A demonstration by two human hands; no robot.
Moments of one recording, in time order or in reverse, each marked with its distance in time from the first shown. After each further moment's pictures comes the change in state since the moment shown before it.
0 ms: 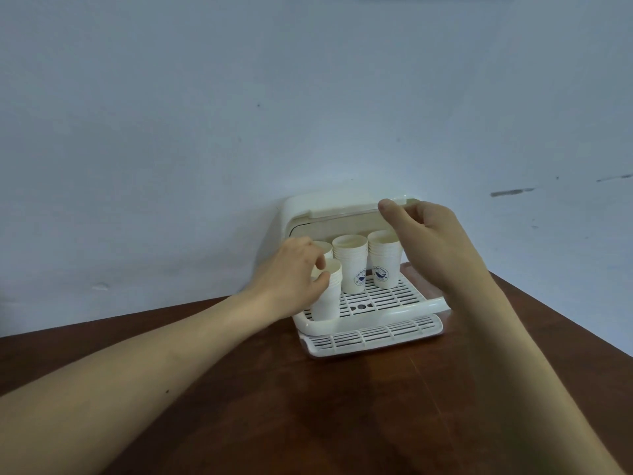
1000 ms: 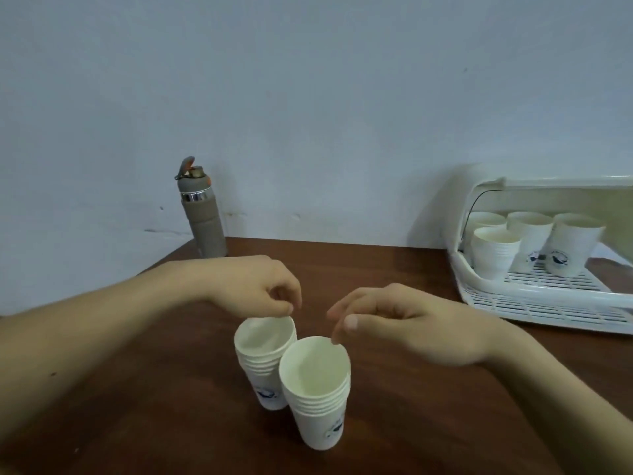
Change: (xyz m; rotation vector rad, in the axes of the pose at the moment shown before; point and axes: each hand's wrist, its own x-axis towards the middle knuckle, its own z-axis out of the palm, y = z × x) left_hand -0.251 -0.091 -0.185 0.109 -0.693 -0.299; right_hand -0.159 -0.090 0.126 -0.076 -1.278 -0.510
